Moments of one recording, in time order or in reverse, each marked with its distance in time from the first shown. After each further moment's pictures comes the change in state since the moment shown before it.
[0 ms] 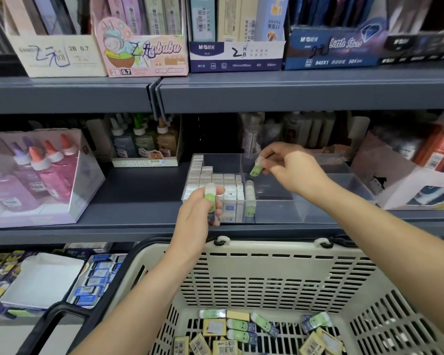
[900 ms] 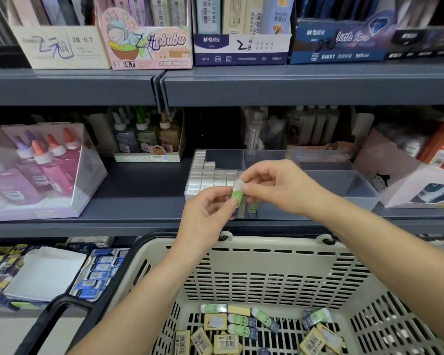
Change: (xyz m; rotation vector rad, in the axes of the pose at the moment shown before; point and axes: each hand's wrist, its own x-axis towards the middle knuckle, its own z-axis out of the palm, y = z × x) left_hand -0.011 0.000 0.002 0.129 -0.091 0.133; right_hand -0.047 -0.043 0.002 0.282 -0.334 -0.046
